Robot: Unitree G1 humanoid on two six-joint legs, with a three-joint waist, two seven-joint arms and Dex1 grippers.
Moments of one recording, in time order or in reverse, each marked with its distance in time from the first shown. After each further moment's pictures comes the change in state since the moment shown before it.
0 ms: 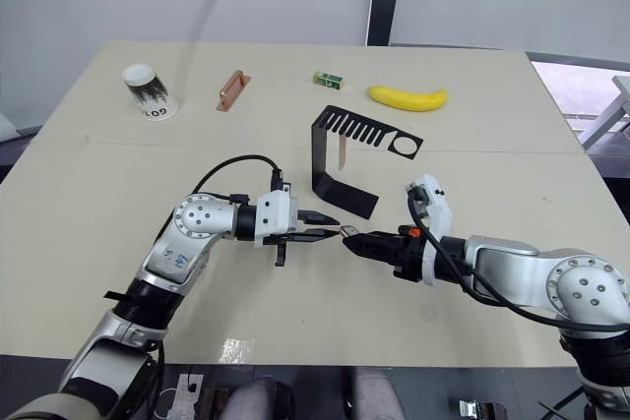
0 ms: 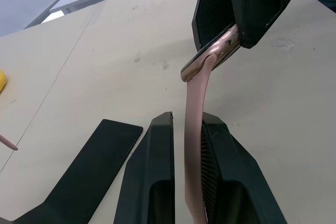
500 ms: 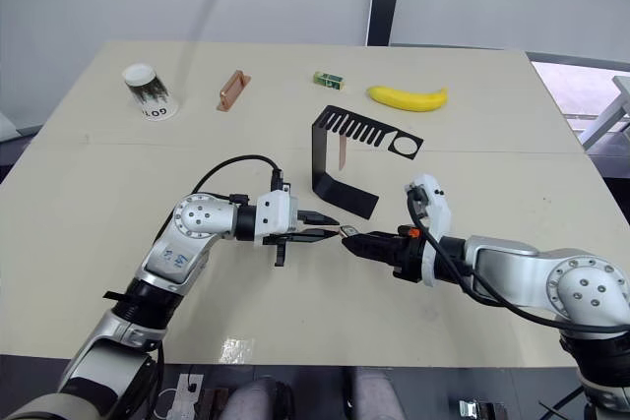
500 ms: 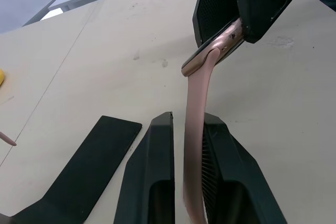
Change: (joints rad) left arm 0.000 0.007 -0.001 -0.003 0.001 0.016 -0.002; right arm -0.001 0.000 0.000 -0.005 0.000 0.000 0.000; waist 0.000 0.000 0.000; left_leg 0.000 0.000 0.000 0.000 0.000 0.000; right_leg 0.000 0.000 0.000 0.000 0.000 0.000
